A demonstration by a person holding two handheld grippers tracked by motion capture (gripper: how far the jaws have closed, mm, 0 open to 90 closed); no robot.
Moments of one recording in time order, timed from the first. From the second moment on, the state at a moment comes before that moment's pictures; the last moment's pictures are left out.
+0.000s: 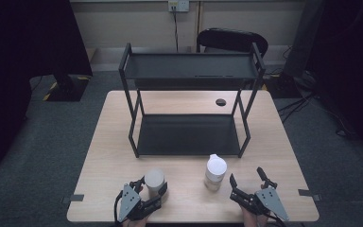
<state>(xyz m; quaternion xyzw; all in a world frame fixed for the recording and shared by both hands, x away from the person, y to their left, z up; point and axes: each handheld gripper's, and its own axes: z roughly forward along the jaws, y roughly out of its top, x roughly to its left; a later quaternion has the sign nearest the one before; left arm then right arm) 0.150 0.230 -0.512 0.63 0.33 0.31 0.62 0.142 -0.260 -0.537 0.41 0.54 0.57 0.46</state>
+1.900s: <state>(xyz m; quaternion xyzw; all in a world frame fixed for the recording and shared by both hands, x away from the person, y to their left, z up) 0.162 0.236 -0.467 0.62 0.34 0.34 0.63 0.141 -0.260 -0.537 0.41 0.54 0.57 0.46</state>
